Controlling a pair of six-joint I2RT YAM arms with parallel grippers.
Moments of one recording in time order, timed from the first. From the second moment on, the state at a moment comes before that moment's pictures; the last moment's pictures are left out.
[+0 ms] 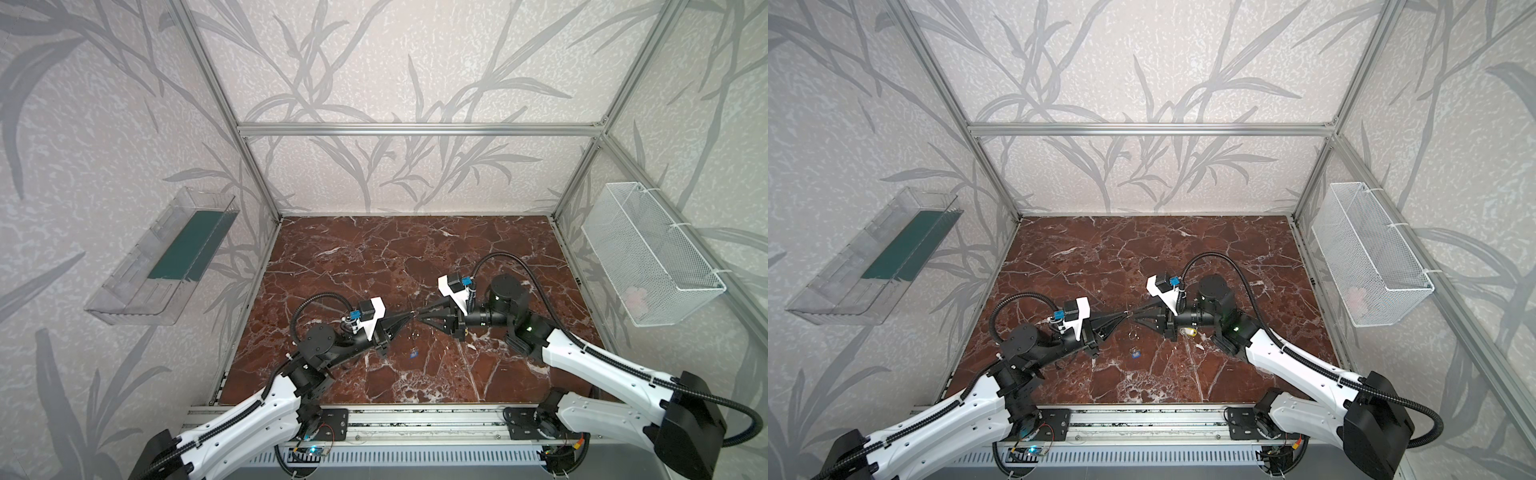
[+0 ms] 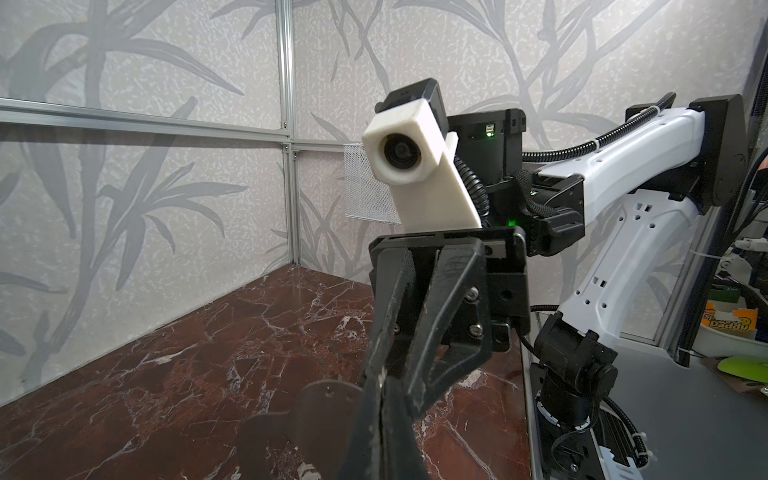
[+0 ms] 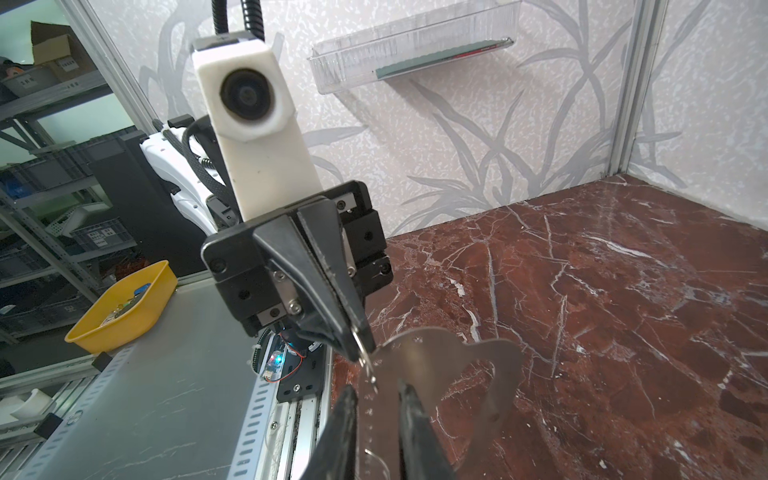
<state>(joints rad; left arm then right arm) -0.79 0.70 0.32 0.57 0.36 -0.12 0.75 1.11 0.70 0.28 -0.78 0.15</state>
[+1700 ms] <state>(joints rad) -1.04 0.89 0.38 0.59 -0.31 0.08 0.85 1.15 0.74 0.15 -0.23 0.23</state>
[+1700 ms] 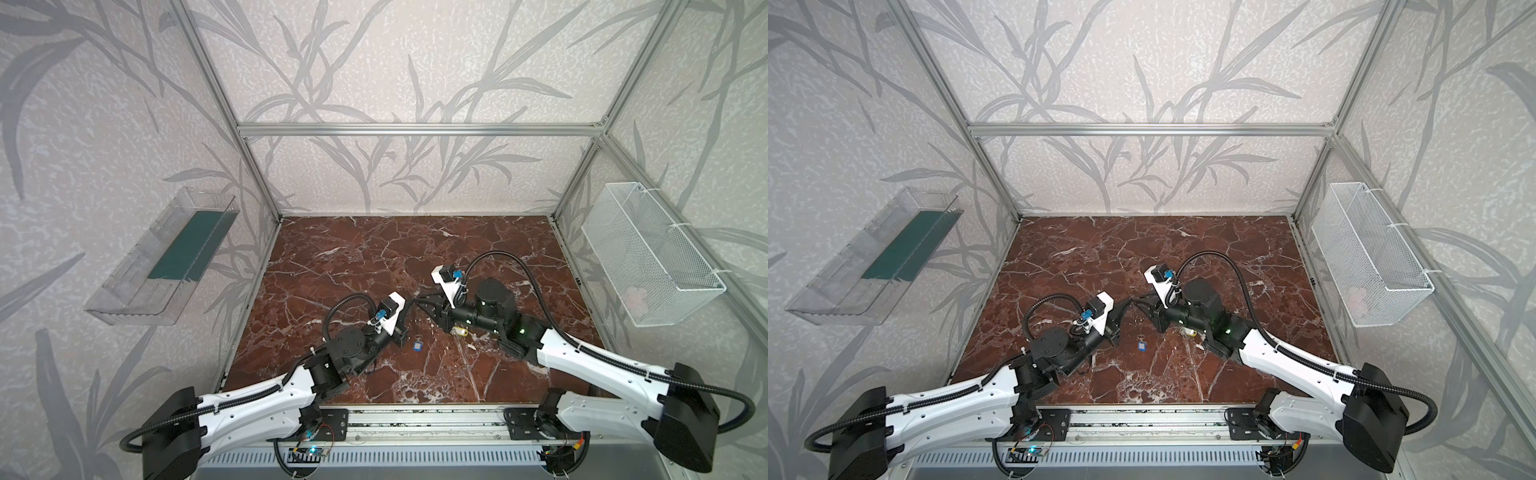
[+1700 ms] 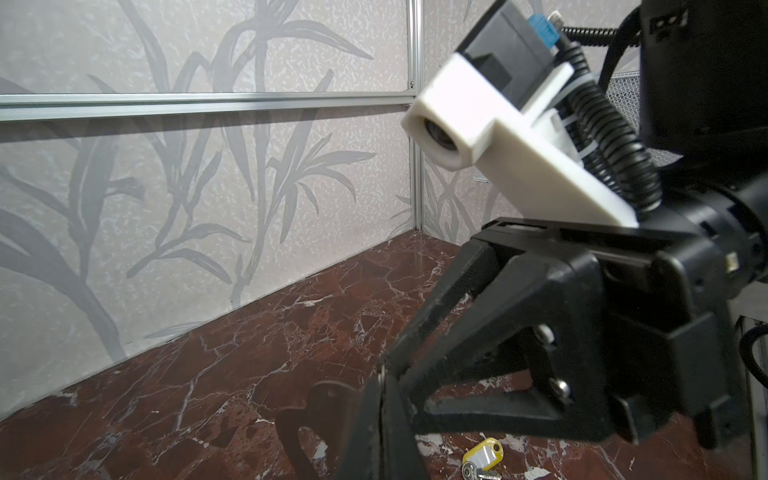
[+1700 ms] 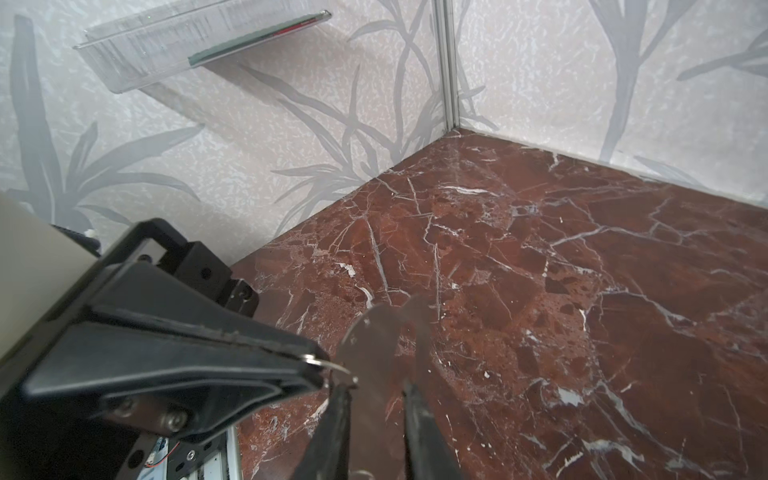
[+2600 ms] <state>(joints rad) -1.05 0.92 0.51 0.44 -0.35 0.06 0.82 1.09 0.74 0.05 -0.22 0.18</state>
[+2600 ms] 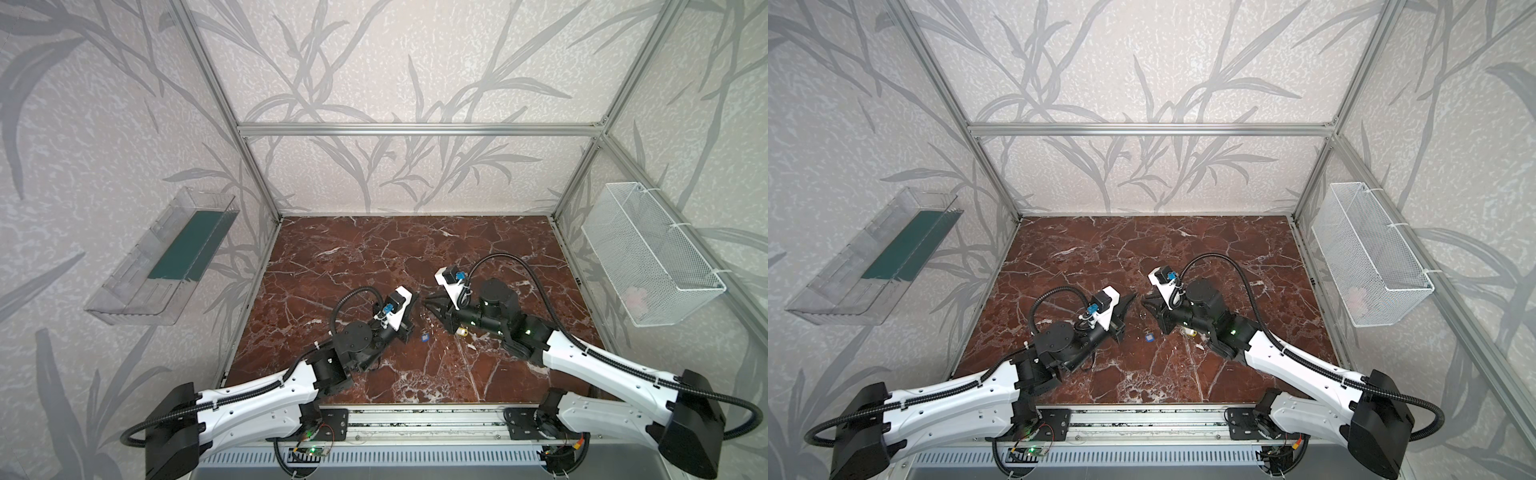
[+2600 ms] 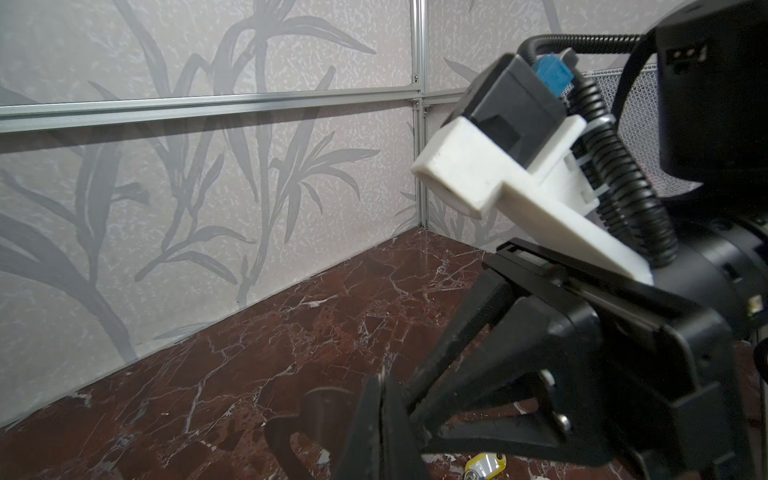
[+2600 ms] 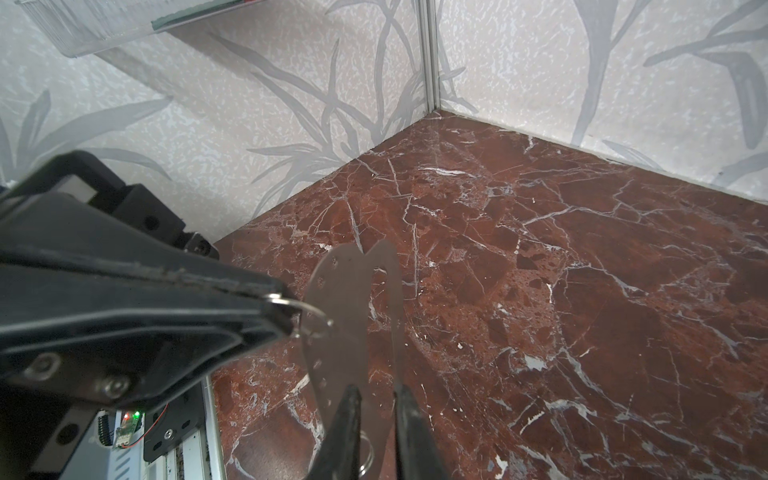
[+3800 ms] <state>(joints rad) -0.96 0.83 0.82 -0.04 -0.14 -0.12 0.67 1.17 0.71 0.37 -0.76 0.44</state>
